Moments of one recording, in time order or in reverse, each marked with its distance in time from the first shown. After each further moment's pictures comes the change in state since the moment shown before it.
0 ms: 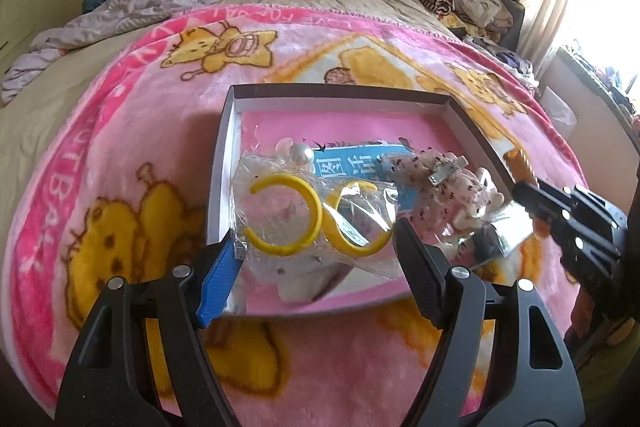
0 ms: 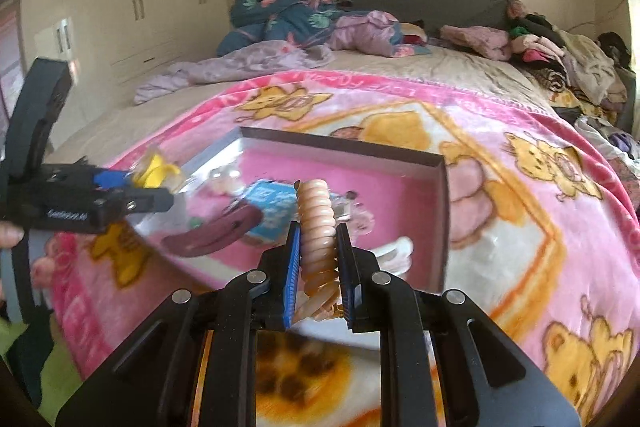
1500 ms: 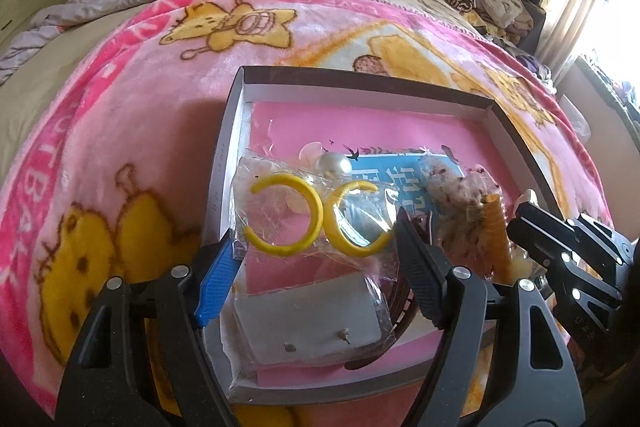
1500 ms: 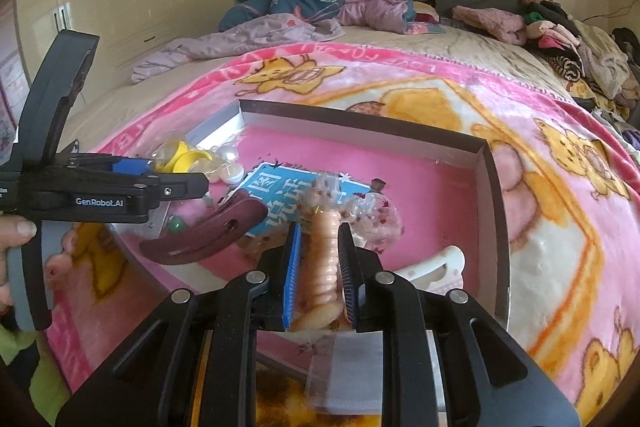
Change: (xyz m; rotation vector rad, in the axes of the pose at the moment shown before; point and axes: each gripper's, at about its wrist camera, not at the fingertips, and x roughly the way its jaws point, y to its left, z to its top) left arm 0.051 0.024 0.013 -0.058 0.042 0.014; right arm 0.058 0.016 -0.001 -0.024 0.085 0.034
